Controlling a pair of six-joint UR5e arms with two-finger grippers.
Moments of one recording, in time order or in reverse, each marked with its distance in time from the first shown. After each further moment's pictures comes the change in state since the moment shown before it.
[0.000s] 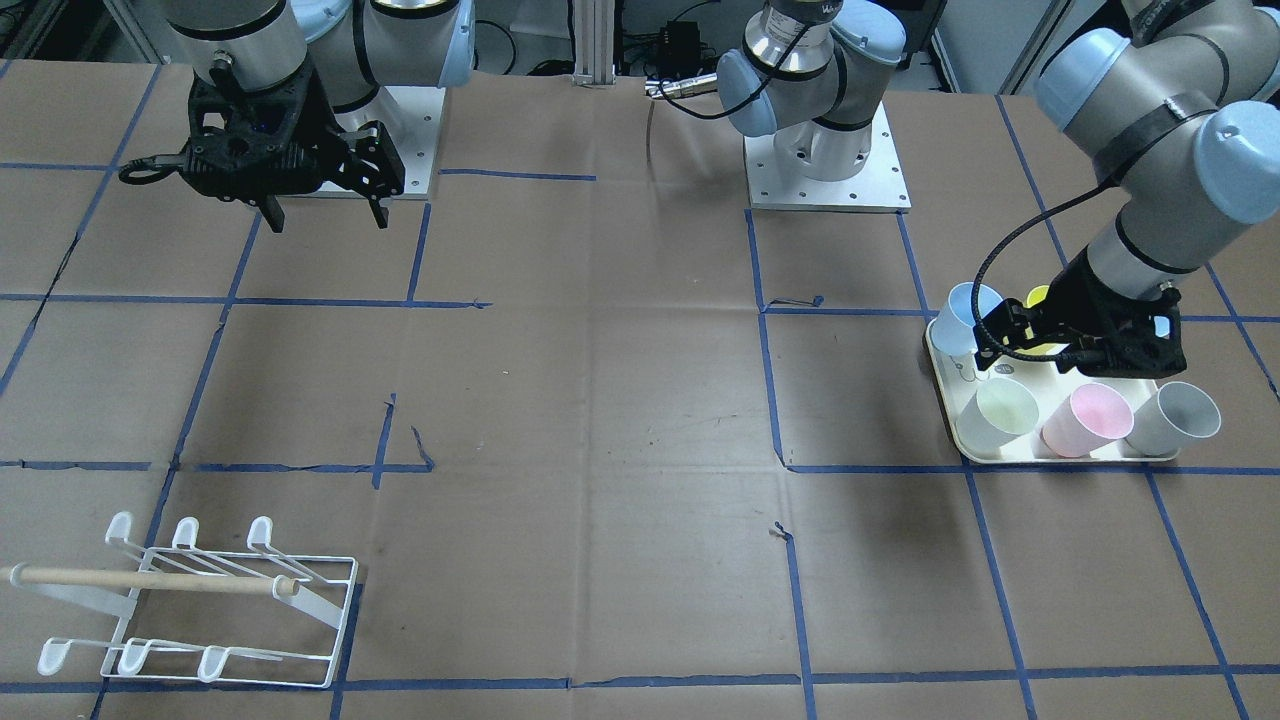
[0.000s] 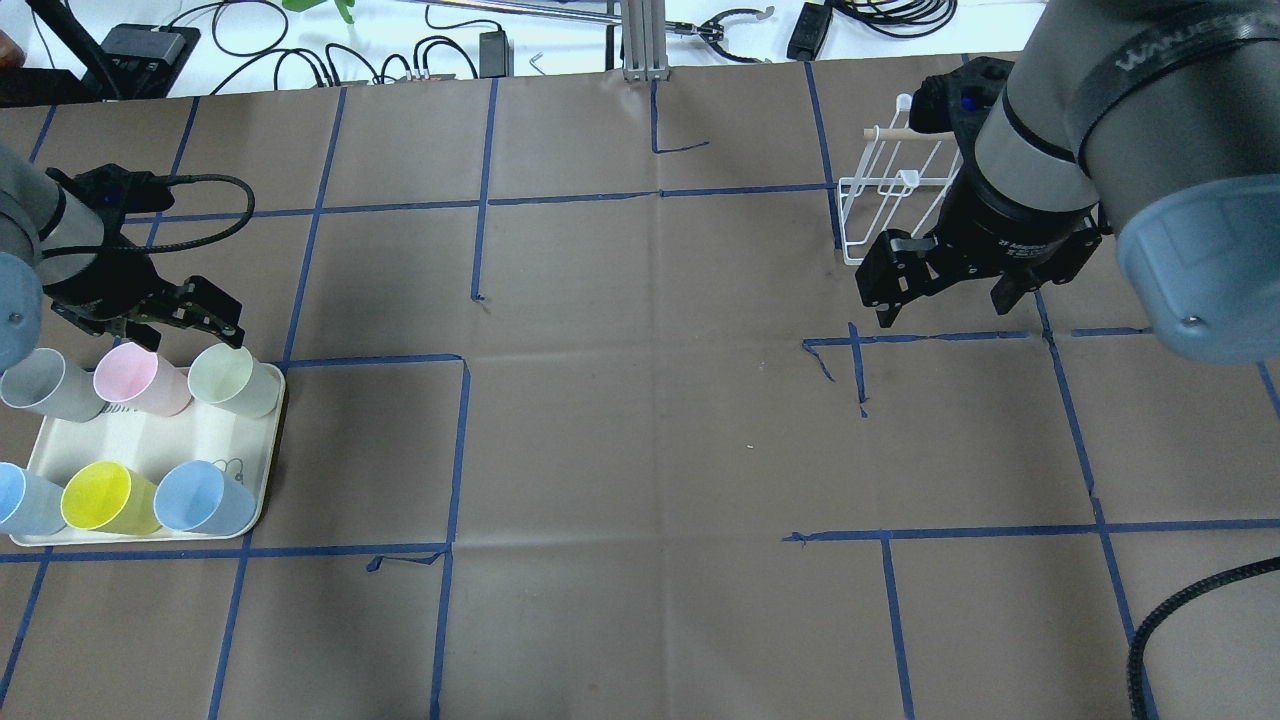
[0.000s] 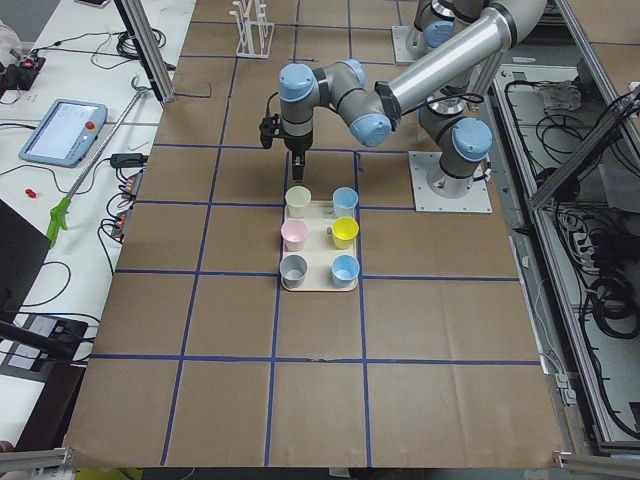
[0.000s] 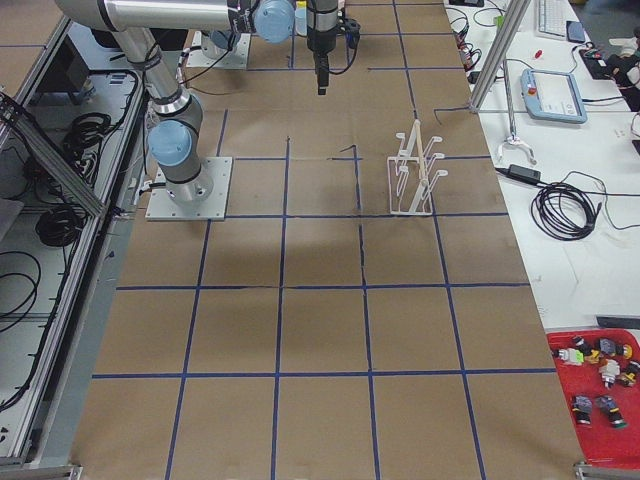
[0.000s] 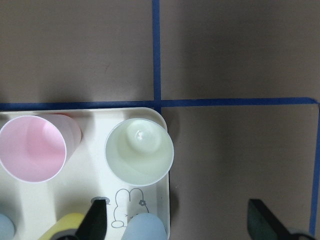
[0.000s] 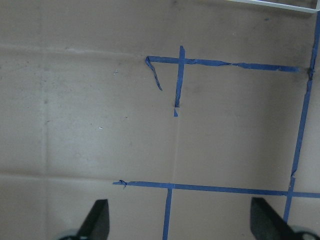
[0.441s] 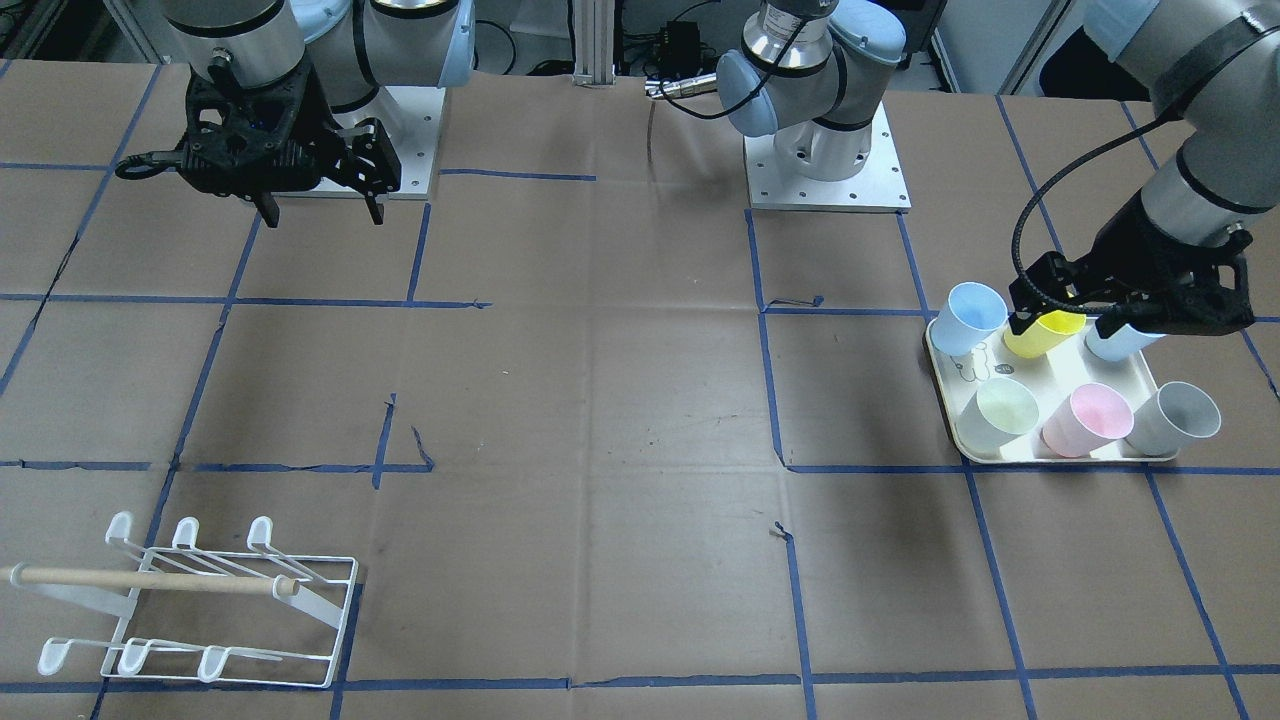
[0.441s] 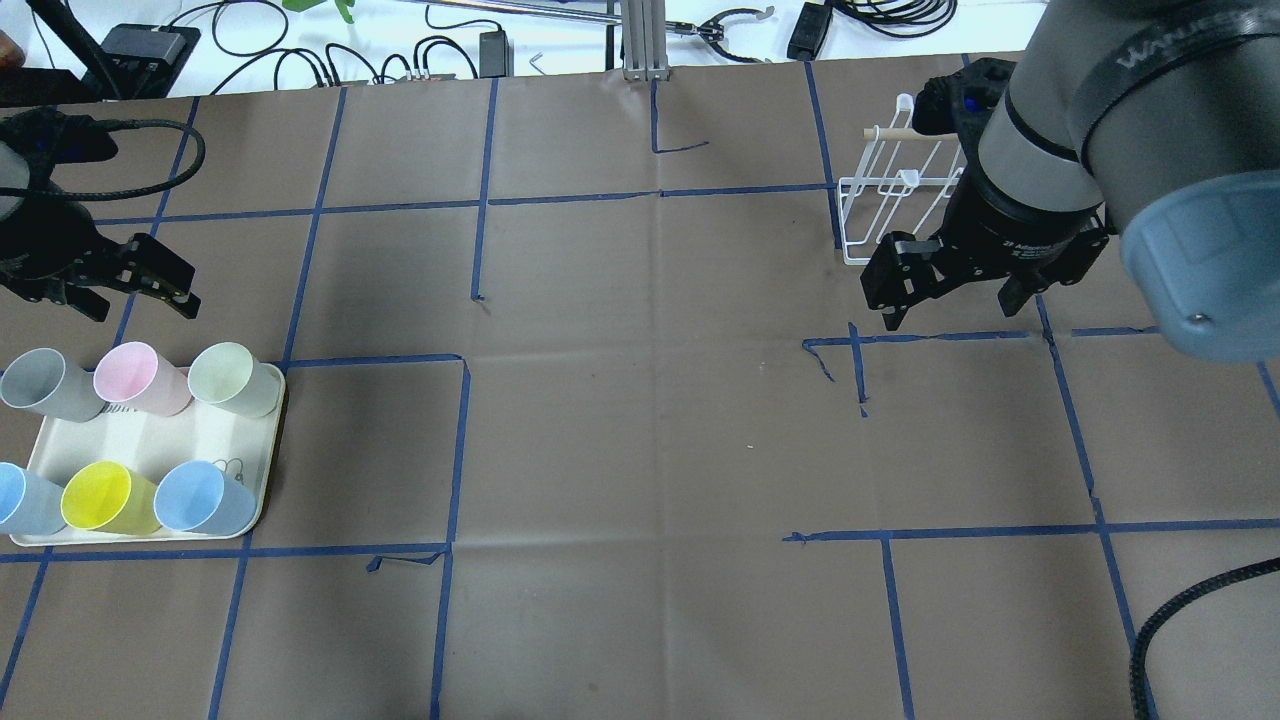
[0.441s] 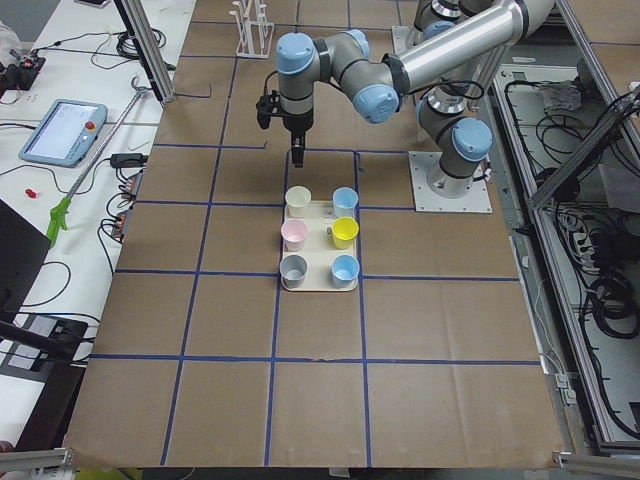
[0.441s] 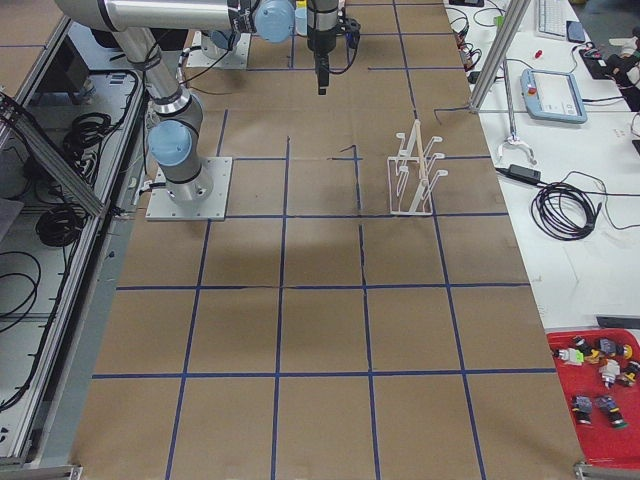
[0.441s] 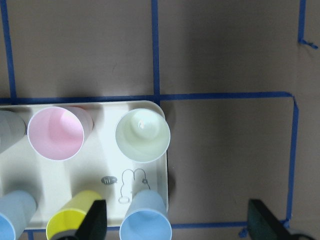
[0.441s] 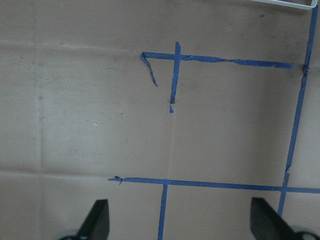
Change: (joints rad) left arm 0.002 0.067 0.115 -0.177 0.005 0.006; right arm 0.000 -0.003 -0.014 0.047 -0.045 -0.003
